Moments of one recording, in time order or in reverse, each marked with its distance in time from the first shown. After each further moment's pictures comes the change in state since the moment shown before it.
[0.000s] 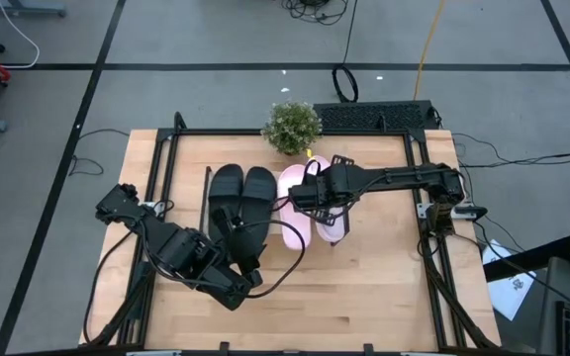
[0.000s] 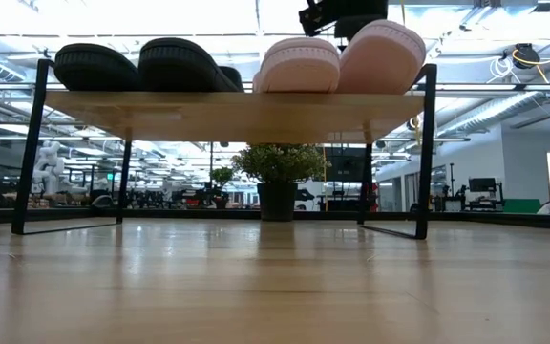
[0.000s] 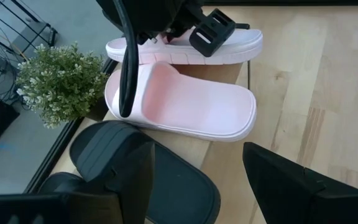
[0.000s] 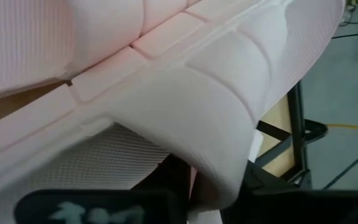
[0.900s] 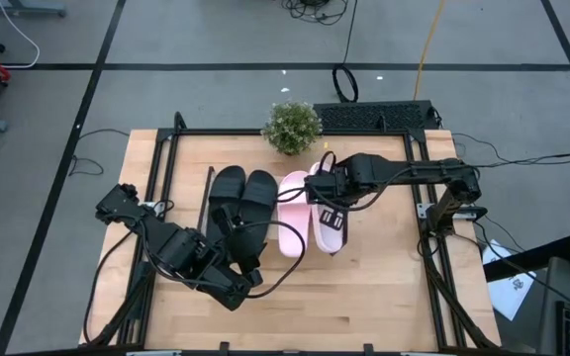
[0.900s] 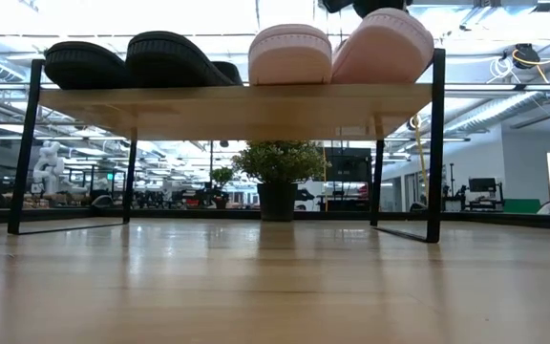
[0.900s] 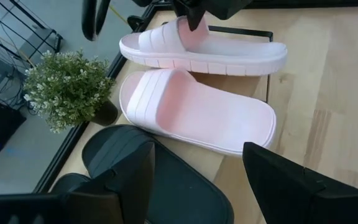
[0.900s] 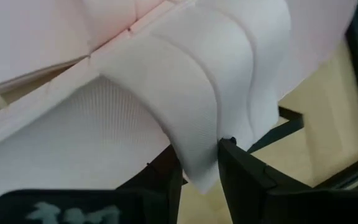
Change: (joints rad) left arm 0.000 0.000 0.000 0.002 -0.021 0.018; right arm 0.000 -0.133 -0.001 -0.001 -0.206 0.097
